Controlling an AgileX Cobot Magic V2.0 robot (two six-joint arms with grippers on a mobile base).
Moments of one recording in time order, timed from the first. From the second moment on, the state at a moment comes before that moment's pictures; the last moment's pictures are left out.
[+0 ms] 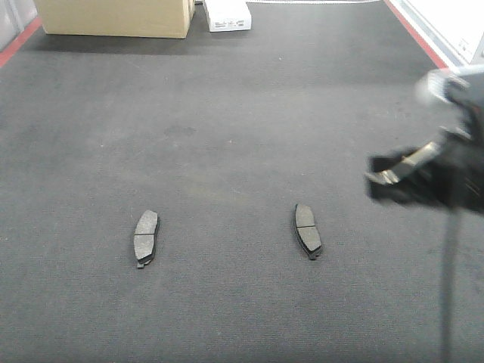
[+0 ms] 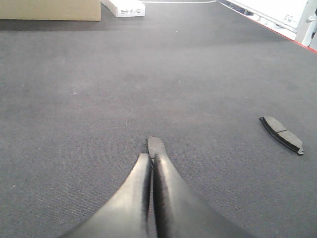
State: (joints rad) left arm -0.36 0.30 -0.40 0.16 0.48 -0.24; right arm 0.31 1.03 -0.83 0.01 0.43 0.03
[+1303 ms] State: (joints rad) left arm -0.36 0.30 -0.40 0.16 0.48 -0.24; right arm 0.31 0.33 -0.39 -0.04 0.43 0.03
